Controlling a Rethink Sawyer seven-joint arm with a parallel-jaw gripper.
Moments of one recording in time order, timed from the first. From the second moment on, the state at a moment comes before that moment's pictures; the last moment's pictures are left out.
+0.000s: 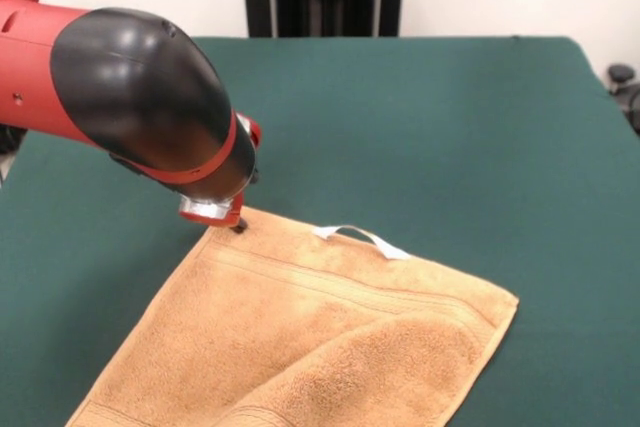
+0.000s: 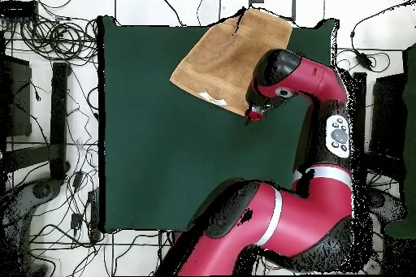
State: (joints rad) arm -0.37 -0.04 0.06 0.73 -0.09 1.46 0.14
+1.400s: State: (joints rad) arm -0.38 -0.10 0.06 0.85 -0.09 1.31 0.14
